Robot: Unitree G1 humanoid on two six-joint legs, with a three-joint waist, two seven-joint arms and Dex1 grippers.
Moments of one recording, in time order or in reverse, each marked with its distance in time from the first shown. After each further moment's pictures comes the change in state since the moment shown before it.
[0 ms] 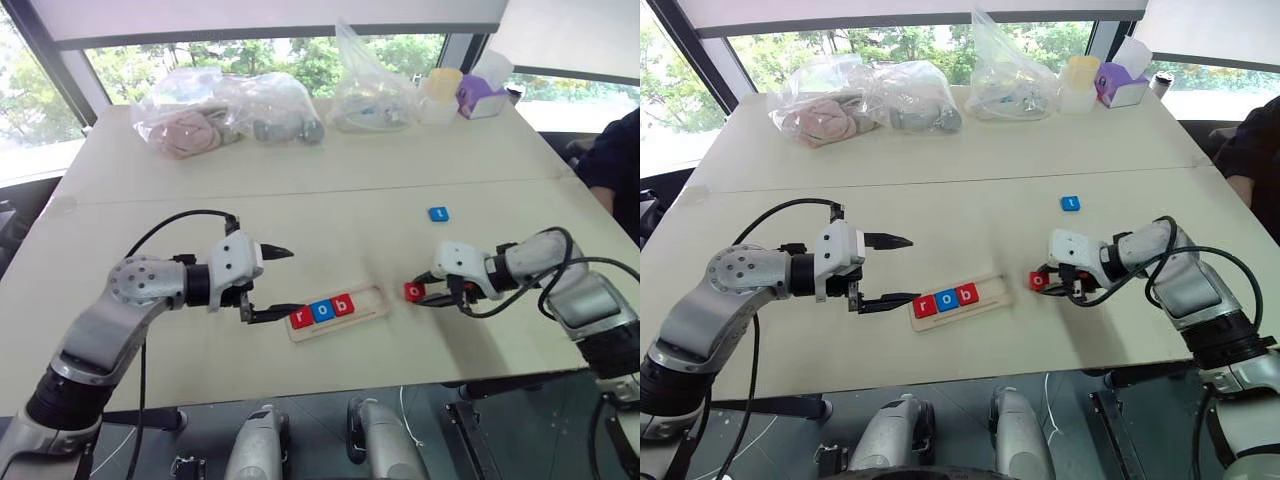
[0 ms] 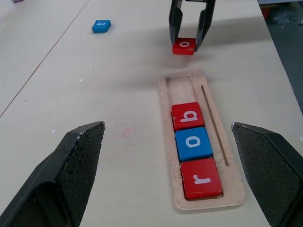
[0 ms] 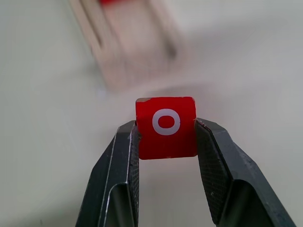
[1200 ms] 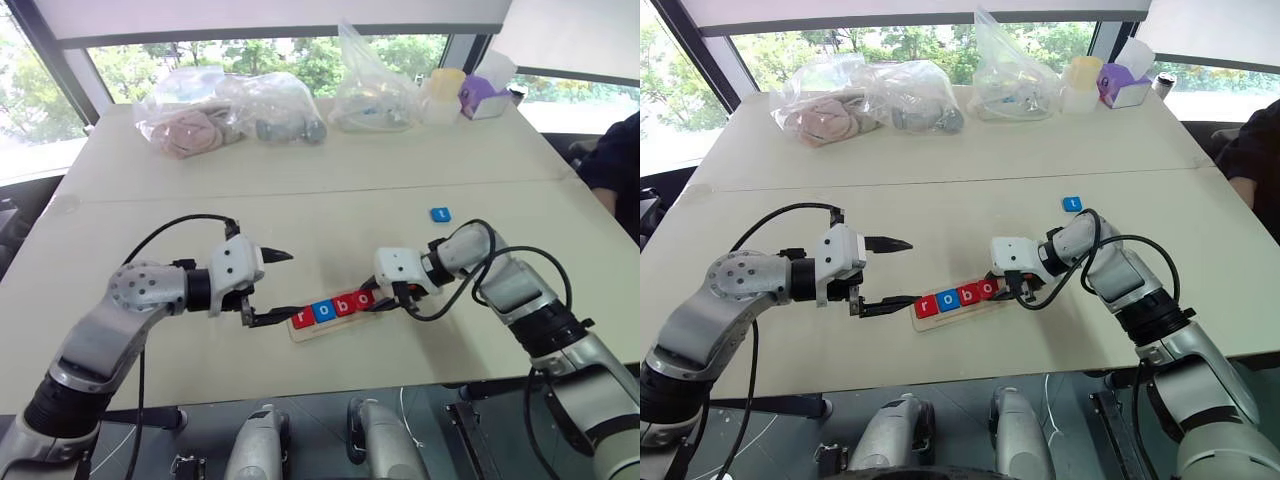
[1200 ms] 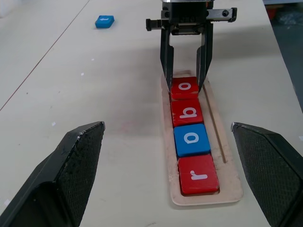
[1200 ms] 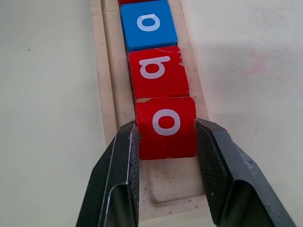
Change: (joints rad) left arm 0.031 0.002 0.003 -0.038 -0.003 0.027 0.039; right arm -0.112 0.197 0.171 0.149 -0.127 -0.130 0.051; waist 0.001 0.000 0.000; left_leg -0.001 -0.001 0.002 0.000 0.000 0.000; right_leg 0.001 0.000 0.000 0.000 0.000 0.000
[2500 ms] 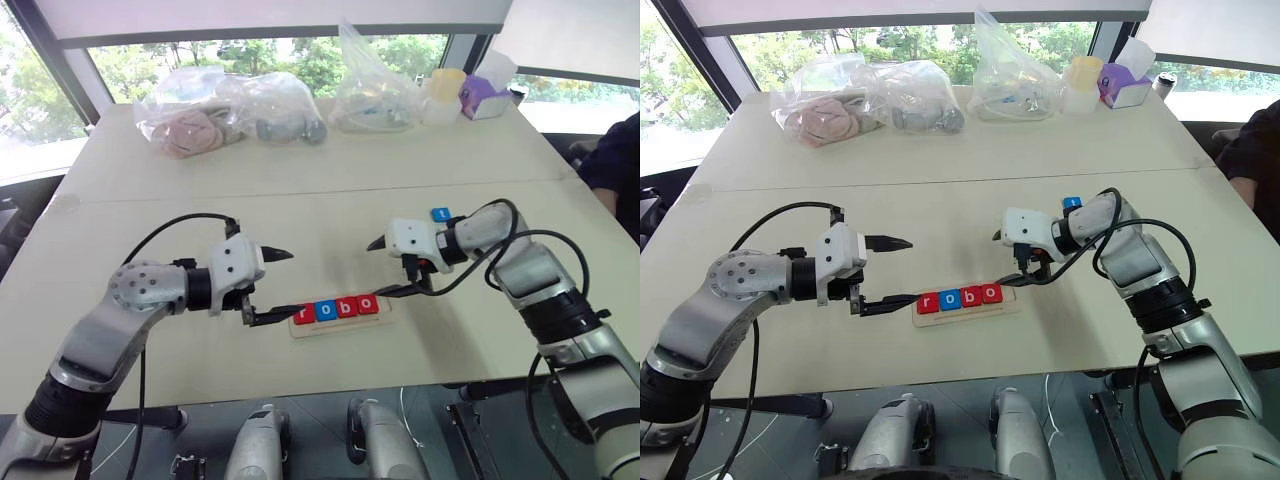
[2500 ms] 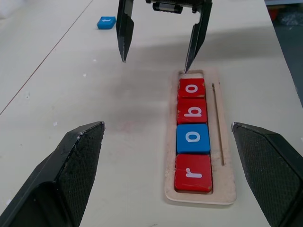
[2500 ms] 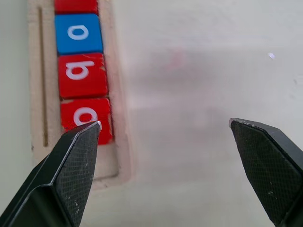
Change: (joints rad) left arm -0.014 -0.003 -0.001 0.000 0.000 -0.001 0.000; right arm -0.029 -0.045 -0.120 0.010 -0.004 0.034 -0.081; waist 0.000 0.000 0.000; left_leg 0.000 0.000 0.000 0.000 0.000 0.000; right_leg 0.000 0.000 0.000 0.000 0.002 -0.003
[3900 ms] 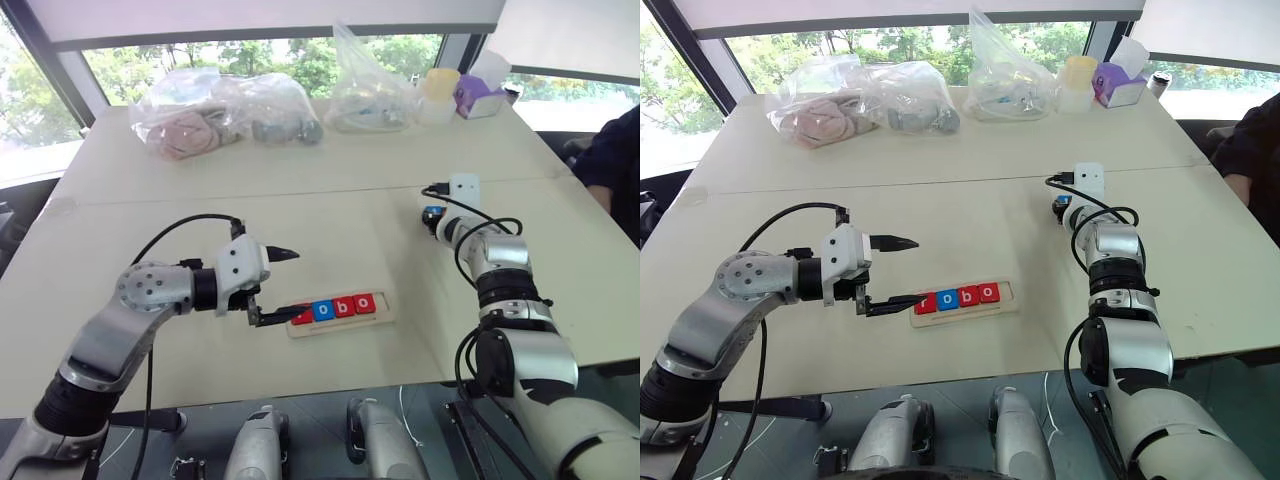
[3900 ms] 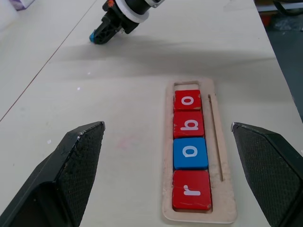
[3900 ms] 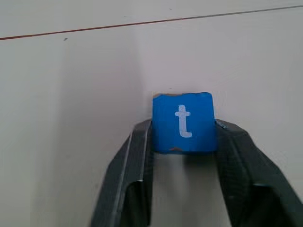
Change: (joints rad) left arm 0.008 -0.030 -0.017 0.006 0.011 -0.023 0.004; right arm -0.193 0.398 -0.540 0.609 0.084 0.368 -1.164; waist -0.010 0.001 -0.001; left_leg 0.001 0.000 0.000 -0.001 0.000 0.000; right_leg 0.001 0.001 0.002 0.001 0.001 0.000
